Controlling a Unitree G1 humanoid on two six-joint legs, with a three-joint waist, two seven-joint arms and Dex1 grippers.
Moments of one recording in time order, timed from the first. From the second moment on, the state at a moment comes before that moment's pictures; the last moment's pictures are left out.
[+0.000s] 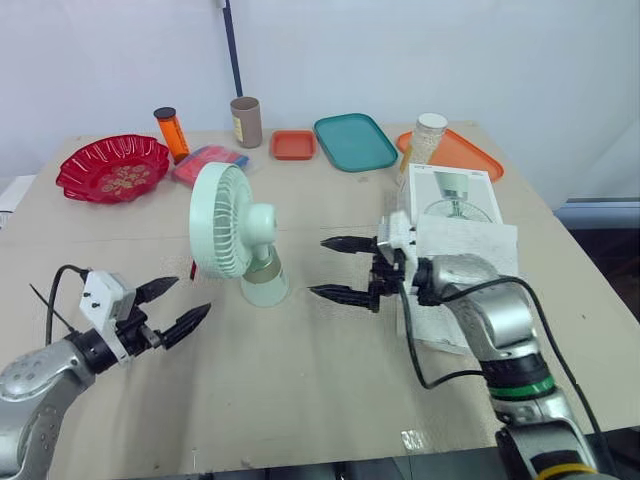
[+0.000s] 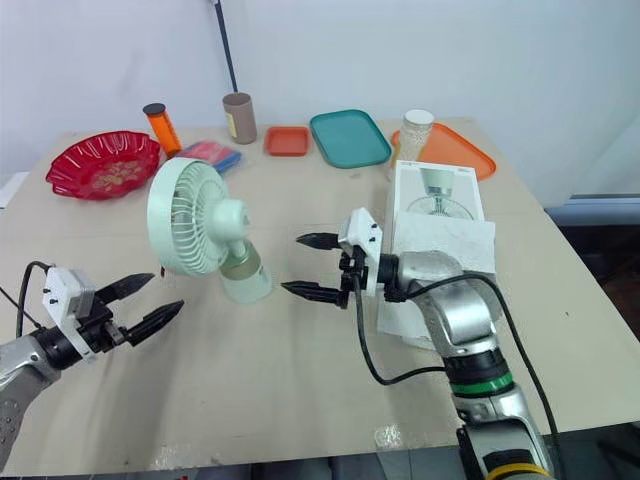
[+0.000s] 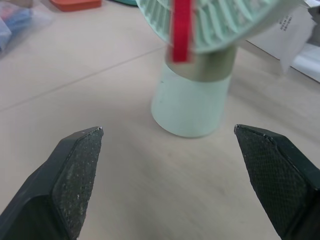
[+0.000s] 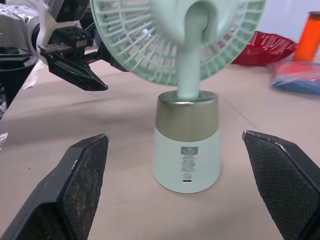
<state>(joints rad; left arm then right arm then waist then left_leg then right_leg) 0.15 0.63 0.36 -0.36 -0.60 0.36 -0.80 -0.51 -0.46 0.10 -0.16 0.40 0.43 1.07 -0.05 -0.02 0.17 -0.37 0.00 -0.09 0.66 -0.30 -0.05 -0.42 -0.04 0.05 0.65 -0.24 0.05</state>
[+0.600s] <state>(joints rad) 0.17 0.65 0.40 -0.30 -0.56 0.32 -0.81 -0.40 -0.58 0.03 -0.39 0.44 0.62 0.84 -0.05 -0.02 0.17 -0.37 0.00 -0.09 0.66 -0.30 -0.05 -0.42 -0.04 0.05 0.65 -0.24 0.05</state>
